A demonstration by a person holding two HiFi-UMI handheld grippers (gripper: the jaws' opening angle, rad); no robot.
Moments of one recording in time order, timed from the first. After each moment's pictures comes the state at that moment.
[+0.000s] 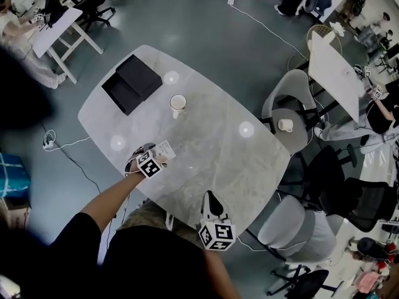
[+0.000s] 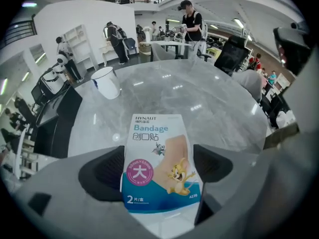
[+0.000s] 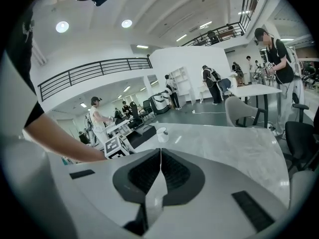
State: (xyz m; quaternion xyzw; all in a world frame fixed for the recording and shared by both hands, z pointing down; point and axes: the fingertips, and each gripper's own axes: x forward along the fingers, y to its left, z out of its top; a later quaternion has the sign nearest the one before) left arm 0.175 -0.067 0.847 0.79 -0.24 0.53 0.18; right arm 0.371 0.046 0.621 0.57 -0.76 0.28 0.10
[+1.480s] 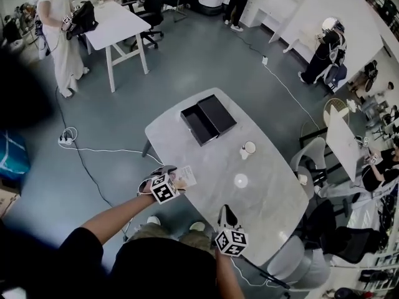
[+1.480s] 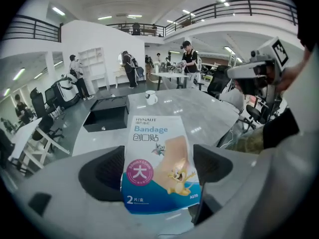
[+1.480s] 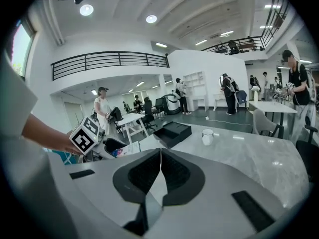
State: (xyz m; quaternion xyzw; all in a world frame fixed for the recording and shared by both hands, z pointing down) left arm -0.112 -0.002 0.709 0.87 -0.28 0.39 0.14; right arm 0.066 0.058 0.590 0.55 -0.80 0.21 0.14
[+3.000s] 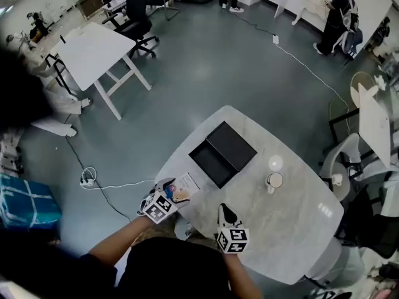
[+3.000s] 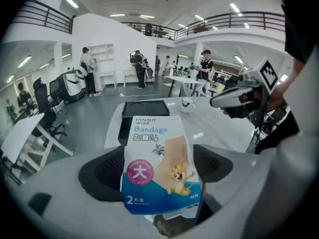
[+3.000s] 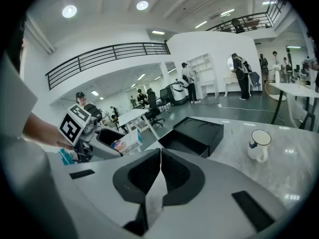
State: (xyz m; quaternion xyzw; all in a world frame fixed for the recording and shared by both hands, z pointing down) left arm -0.239 -0.217 0.709 0.86 -0.31 0.37 0.17; right arm -0.081 -0.187 0.653 0.49 -0.81 0.28 0.15
